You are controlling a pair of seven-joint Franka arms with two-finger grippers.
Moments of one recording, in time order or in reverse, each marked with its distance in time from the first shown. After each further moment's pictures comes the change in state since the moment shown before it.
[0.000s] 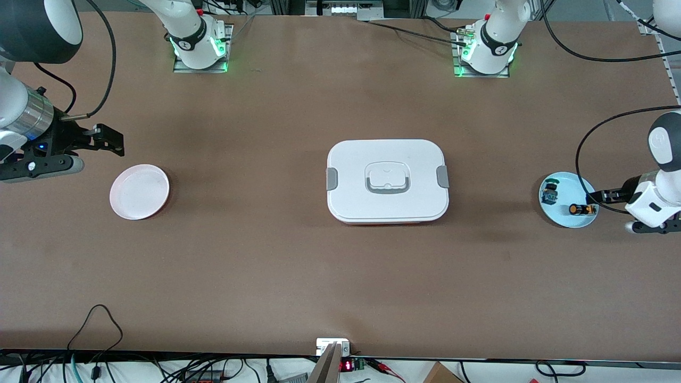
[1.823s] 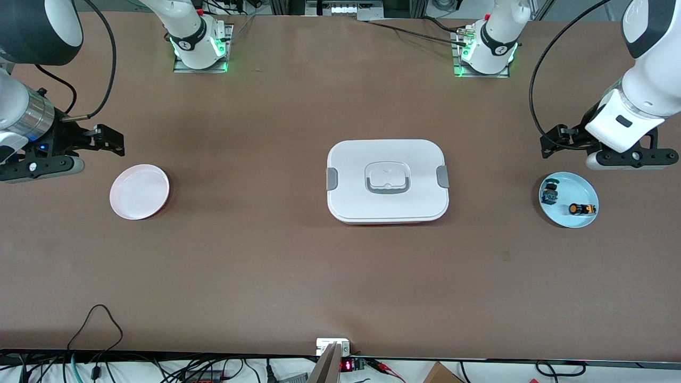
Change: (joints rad) left arm -0.332 -0.396 -0.020 -0.002 -0.093 -0.304 -0.246; right arm -0.002 0.000 -0.001 -0.007 0.000 -0.001 0.000
